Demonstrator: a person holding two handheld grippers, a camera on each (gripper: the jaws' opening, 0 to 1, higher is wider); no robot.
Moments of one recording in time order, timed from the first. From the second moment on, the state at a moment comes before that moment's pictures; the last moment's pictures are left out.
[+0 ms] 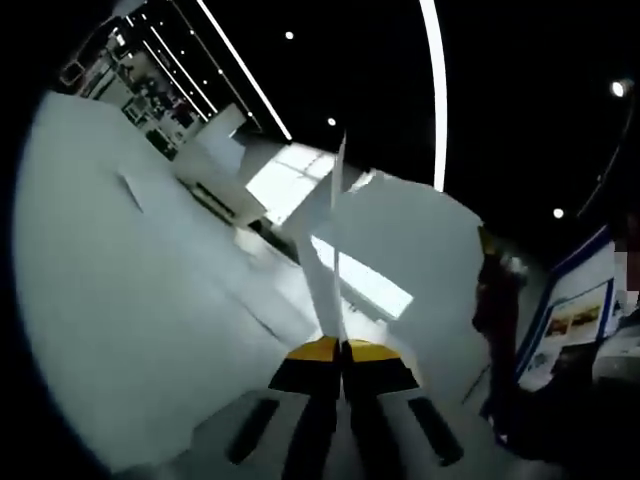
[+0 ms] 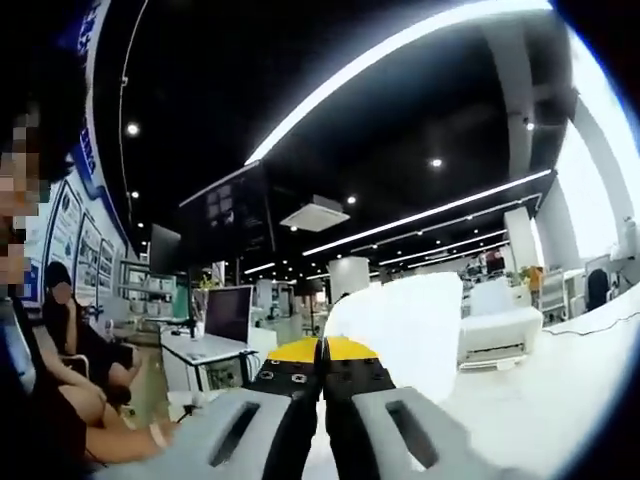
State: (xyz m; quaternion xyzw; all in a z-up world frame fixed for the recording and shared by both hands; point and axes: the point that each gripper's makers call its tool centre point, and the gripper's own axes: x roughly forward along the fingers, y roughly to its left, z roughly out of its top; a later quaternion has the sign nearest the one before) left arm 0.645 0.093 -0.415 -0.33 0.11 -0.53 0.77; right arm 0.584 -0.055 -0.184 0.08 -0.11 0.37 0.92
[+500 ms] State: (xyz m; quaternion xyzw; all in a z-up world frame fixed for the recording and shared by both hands) left arm 0.646 0.092 -0.418 -0.33 0.12 -0.53 0.77; right arm 0.562 -0.024 -0.141 0.12 -0.16 0.42 0.89
